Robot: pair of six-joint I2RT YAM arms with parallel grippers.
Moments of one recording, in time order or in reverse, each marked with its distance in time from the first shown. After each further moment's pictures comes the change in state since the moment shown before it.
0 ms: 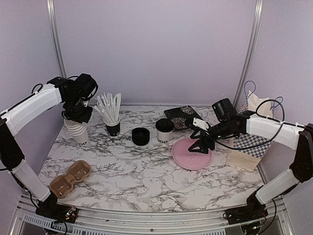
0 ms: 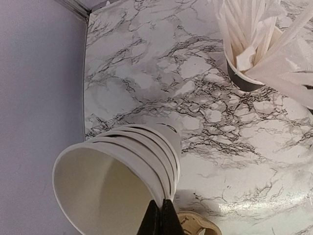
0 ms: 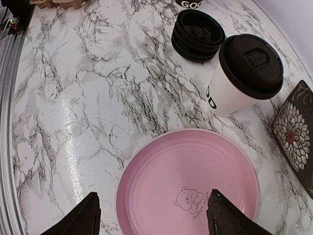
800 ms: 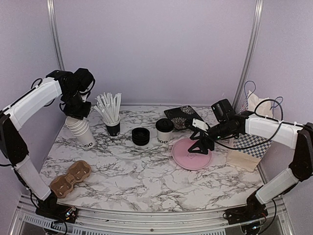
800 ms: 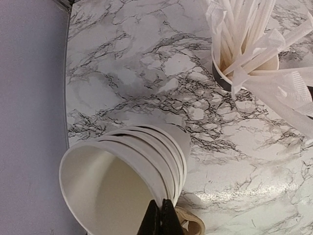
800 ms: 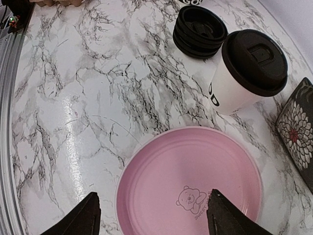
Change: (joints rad) left arm 0.066 0.082 0.164 -0.090 0.156 -0.003; right arm 0.000 0.014 0.000 -0.003 -0.001 -0.002
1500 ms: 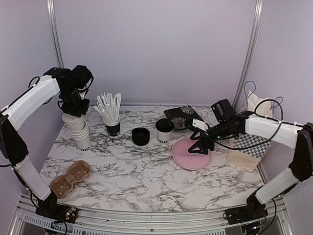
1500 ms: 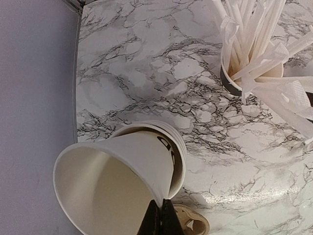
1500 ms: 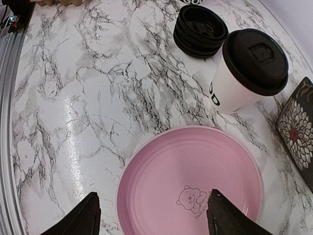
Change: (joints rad) left arm 0.008 -0.001 0.039 -0.035 -0.029 -0.006; right arm 0.000 0.000 0.000 -0.003 0.000 -0.003
